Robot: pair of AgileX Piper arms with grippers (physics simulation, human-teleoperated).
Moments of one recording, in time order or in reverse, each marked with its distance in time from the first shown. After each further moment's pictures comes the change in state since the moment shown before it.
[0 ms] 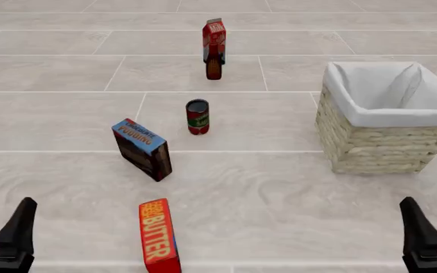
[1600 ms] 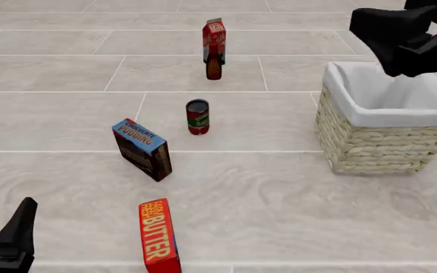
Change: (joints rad) left arm 0.000 0.000 0.000 0.000 0.000; right arm 0.444 0.849 -1.096 0.373 -0.158
